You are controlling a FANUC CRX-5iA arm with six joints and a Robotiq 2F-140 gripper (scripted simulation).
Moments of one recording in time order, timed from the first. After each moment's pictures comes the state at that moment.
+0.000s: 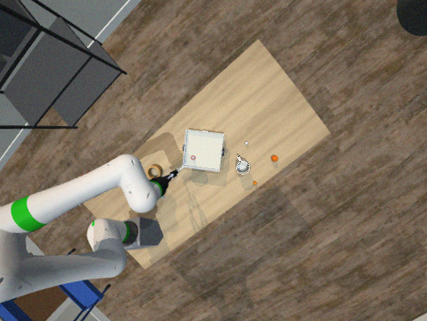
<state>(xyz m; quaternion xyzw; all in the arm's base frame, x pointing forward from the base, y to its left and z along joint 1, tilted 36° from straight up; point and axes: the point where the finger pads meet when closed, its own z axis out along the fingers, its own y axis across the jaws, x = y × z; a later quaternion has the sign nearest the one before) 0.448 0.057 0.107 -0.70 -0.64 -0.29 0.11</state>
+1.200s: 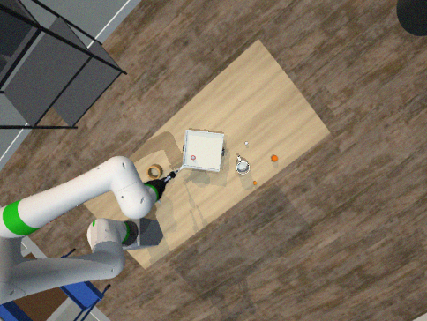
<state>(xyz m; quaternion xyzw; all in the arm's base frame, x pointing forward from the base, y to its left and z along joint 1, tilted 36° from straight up) 0.435 0.033 0.145 -0.70 -0.64 -0.29 0.11</state>
